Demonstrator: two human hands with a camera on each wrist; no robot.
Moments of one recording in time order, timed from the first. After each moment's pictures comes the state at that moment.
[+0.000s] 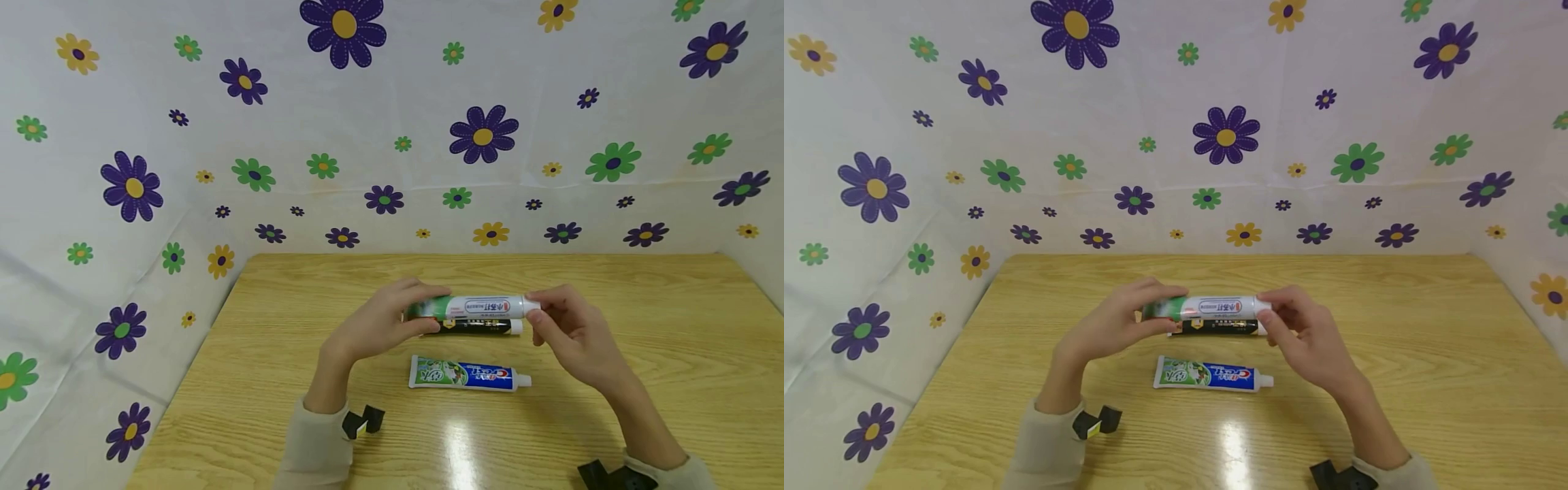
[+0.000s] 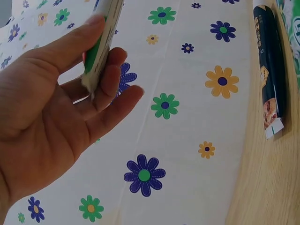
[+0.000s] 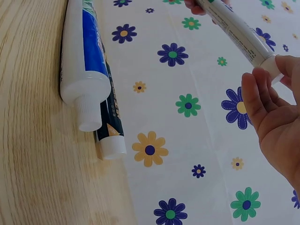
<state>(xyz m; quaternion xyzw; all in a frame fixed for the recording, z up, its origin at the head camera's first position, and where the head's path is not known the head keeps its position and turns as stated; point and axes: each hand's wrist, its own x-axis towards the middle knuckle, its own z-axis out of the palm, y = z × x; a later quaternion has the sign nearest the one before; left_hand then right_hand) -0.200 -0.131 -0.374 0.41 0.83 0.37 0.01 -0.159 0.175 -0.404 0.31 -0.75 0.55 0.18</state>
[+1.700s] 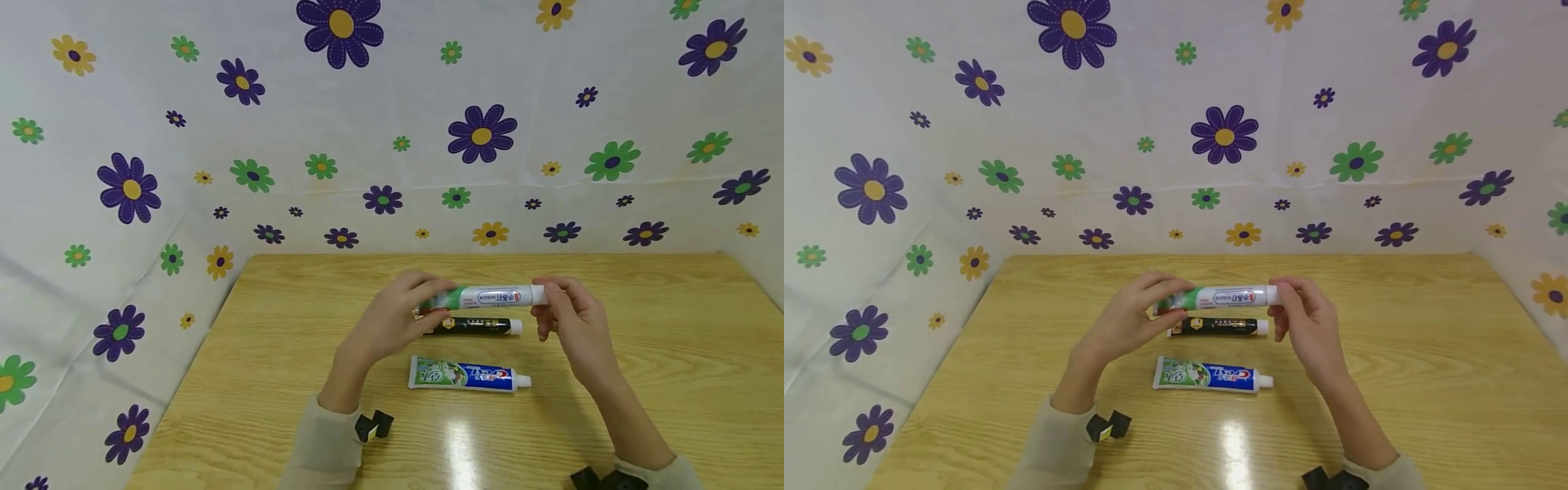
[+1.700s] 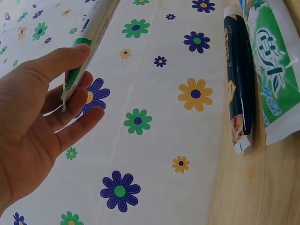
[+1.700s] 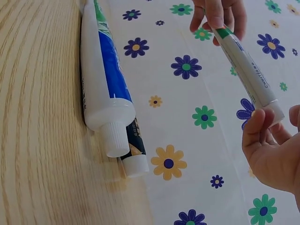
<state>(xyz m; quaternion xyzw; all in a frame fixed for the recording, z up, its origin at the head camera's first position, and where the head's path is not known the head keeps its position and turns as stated) -0.204 -0.109 -0.384 0.42 0.84 0.30 -0.15 -0.164 0.166 -0.403 0.05 -0.71 0.70 0.09</state>
